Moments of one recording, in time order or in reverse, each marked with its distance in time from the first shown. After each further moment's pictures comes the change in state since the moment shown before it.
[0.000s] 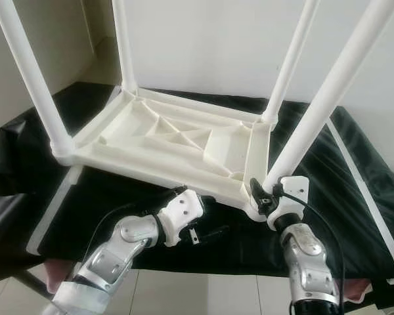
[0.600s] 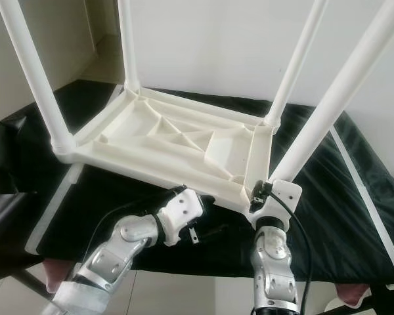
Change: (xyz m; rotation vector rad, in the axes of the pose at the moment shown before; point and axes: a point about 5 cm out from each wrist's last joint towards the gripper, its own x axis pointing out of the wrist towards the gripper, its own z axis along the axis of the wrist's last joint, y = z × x) left arm -0.003 0.005 -0.002 -0.011 0.006 0.024; right arm -0.007 0.036 -0.002 0.092 -0.002 -0.393
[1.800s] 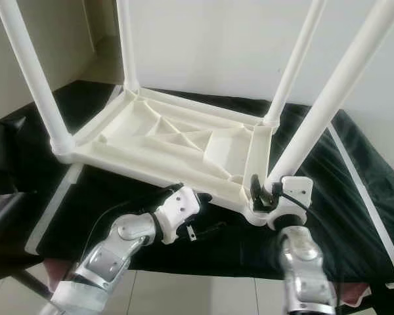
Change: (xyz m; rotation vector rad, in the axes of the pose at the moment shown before) left arm -0.001 0.001 0.000 -0.003 0.004 0.004; right arm 0.011 -0.034 0.019 -0.201 -0.041 0.413
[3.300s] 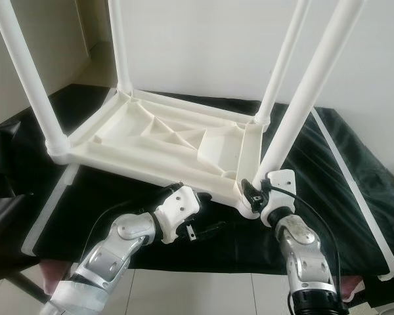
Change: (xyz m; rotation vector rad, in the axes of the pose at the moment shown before) left arm 0.001 0.000 0.001 0.002 -0.002 -0.001; right arm 0.022 0.012 -0.010 0.049 0.104 0.039
